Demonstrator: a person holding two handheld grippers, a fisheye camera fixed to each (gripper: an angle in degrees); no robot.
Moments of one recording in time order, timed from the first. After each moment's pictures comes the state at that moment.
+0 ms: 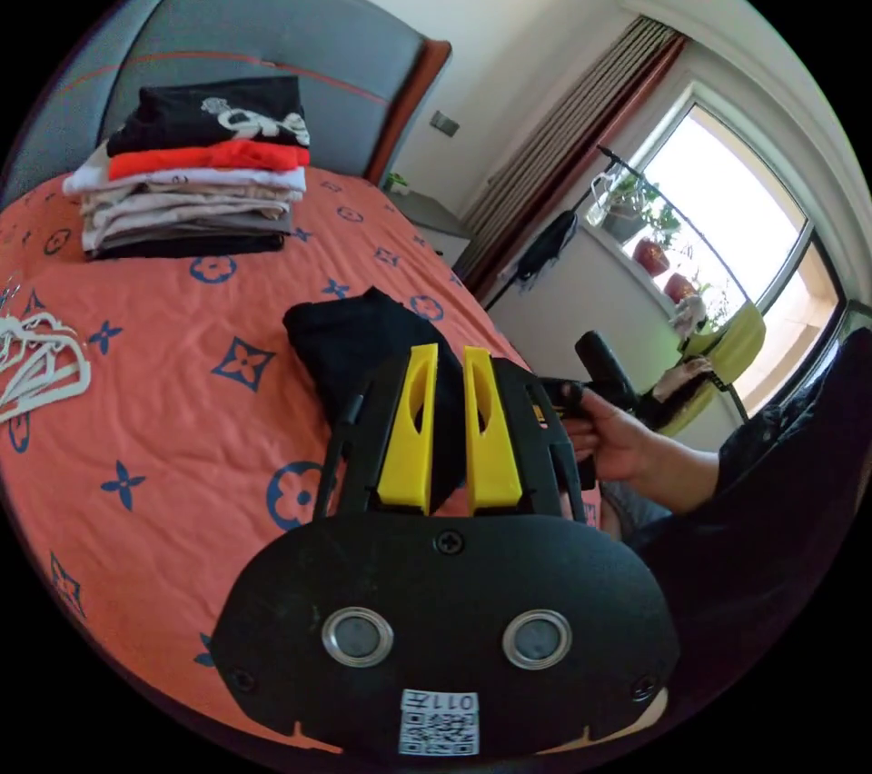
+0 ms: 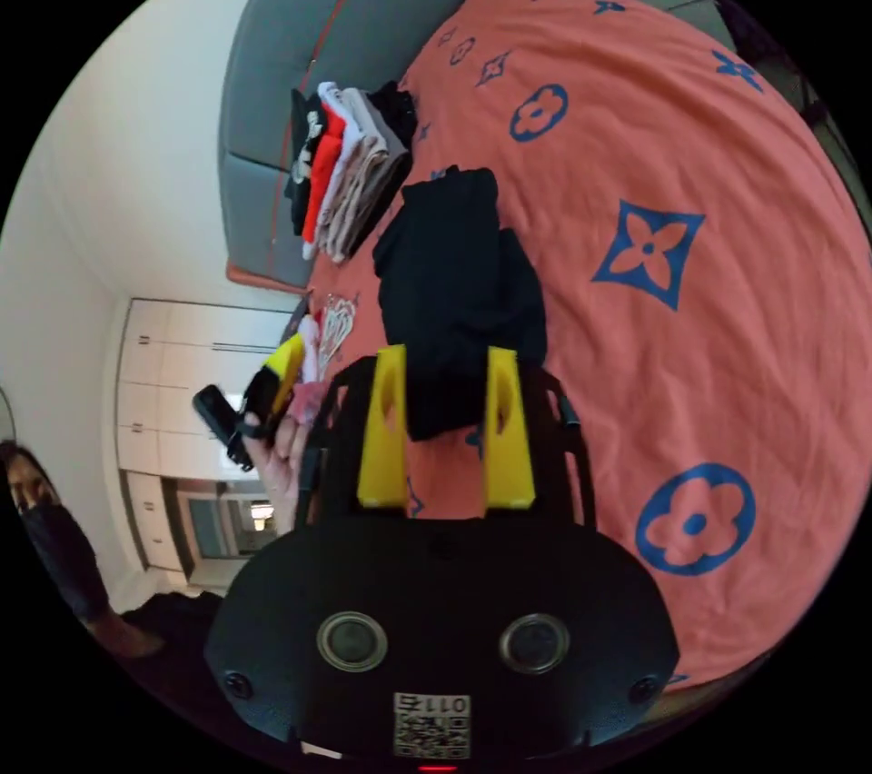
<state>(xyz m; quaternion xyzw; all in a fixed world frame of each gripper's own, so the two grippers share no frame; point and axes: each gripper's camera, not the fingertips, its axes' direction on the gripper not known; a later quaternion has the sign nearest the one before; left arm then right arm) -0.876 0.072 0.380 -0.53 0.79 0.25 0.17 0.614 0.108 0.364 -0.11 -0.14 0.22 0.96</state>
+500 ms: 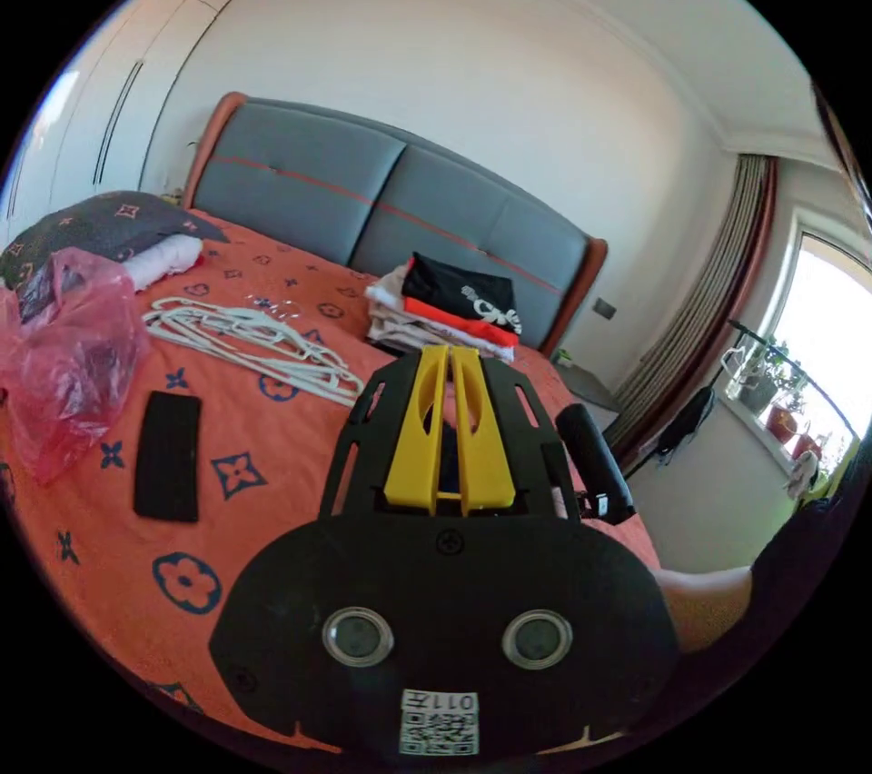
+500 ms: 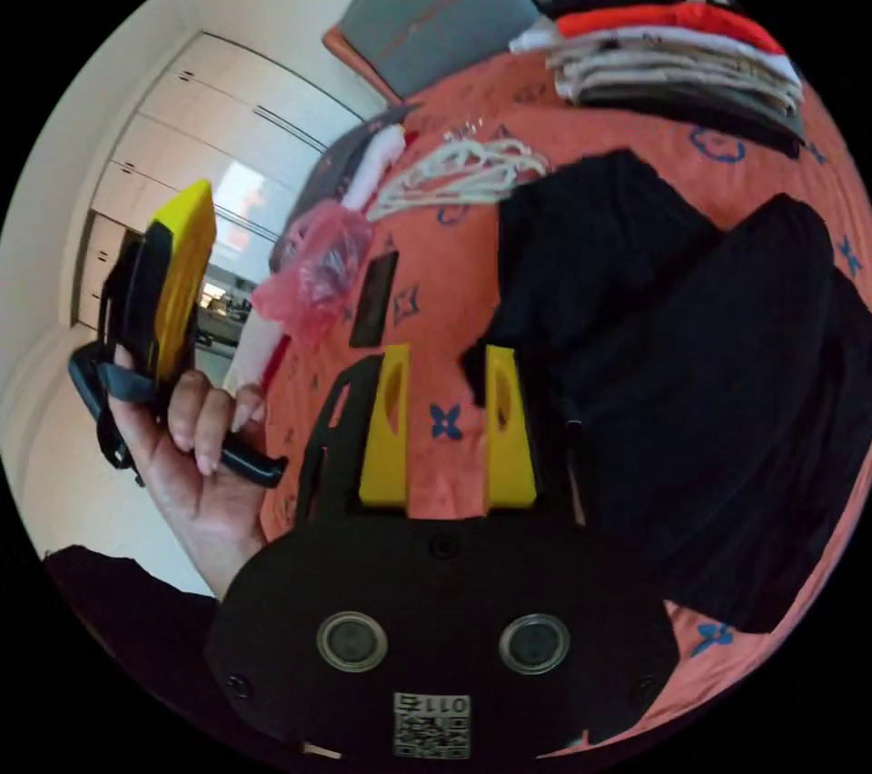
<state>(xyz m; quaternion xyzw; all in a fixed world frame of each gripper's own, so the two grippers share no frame) -0.972 0.044 0.549 -0.47 0.69 0.14 0.53 0.313 0.115 0.478 -0.27 -0.18 -0.11 0.94</state>
